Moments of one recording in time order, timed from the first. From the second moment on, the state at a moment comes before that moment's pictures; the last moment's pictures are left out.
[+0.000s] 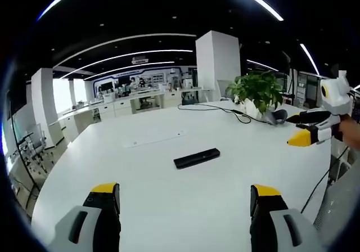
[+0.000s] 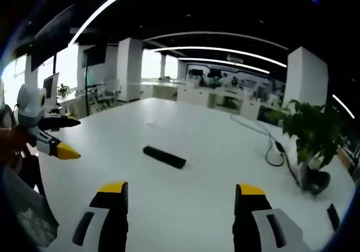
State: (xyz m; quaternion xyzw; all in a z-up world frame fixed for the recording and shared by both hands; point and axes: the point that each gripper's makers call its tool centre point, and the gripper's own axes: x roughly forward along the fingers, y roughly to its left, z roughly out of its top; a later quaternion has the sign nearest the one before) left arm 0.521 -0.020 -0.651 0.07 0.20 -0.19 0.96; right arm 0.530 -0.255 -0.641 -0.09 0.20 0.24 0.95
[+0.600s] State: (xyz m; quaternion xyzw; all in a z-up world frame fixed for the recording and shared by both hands) left arm 0.555 -0.020 -0.672 0.06 0.21 -0.21 0.95; right arm 0.567 -0.243 -0.657 -0.12 0.21 0.27 0.93
